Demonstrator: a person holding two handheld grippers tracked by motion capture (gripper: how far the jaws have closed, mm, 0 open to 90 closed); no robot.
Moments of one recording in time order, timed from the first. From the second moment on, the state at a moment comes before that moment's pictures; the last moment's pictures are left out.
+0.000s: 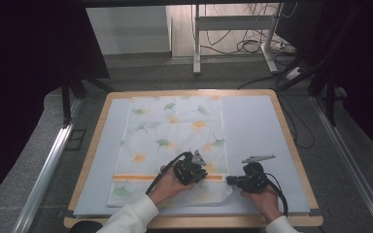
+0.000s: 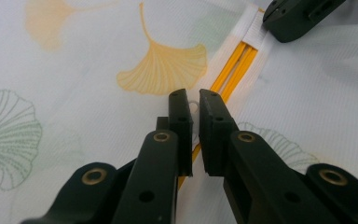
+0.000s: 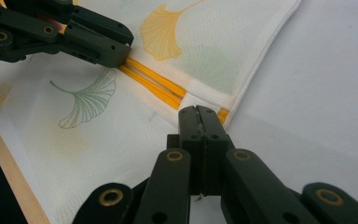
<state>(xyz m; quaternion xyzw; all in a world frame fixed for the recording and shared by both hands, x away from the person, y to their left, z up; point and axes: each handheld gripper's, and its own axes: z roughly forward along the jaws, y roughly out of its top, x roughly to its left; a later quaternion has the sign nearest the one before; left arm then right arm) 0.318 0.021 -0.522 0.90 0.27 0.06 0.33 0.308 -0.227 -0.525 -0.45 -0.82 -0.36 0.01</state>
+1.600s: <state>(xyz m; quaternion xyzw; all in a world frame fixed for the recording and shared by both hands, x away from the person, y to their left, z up) 0.310 0.058 -0.524 0.89 0.30 0.07 0.33 0.307 -0.226 -0.525 -0.44 -0.82 -0.37 0.00</state>
